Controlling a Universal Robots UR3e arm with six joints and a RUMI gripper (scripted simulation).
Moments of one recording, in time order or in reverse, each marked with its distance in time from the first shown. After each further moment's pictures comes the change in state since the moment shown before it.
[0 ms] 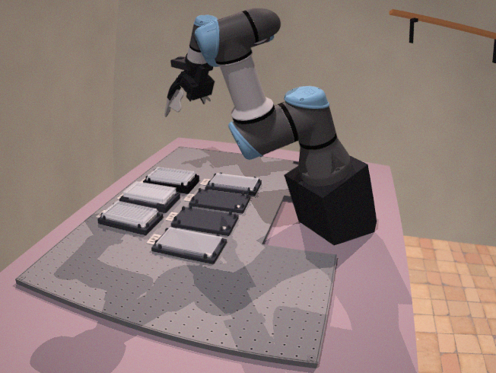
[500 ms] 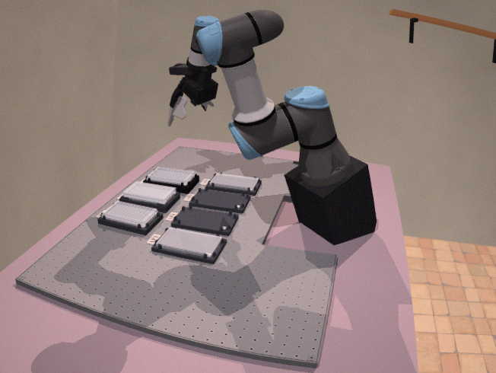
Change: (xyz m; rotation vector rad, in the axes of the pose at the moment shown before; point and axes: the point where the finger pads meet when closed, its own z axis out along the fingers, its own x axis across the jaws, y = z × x) arm -0.014 0.038 -0.004 -0.085 -0.028 -0.107
